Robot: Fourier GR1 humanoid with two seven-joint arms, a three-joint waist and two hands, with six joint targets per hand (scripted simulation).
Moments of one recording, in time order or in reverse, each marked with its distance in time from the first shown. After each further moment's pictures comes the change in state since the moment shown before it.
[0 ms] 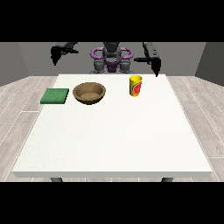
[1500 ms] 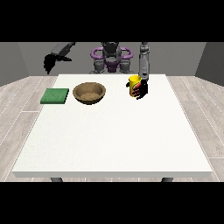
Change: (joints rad) left arm -0.275 -0.019 0.030 0.731 -0.182 0.304 -0.611; right arm -0.095 -0.055 -0.052 0.170 -0.001 0.094 -0.155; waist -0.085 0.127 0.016
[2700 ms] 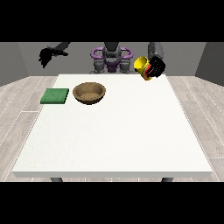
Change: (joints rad) left arm -0.241 0.247 -0.256 -0.048 -0.468 0.182 0.721; right arm 0.007 -0.053 -0.049 0.236 -0.008 0.039 0.036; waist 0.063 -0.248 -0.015
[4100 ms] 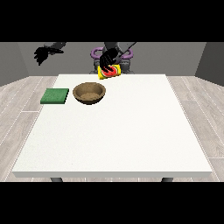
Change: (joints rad) left arm -0.342 -0.239 -0.695 0.138 -0.978 -0.238 0.623; right arm -0.055 -0.052 -0.016 0.179 -0.006 0.099 -0.063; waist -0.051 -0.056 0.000
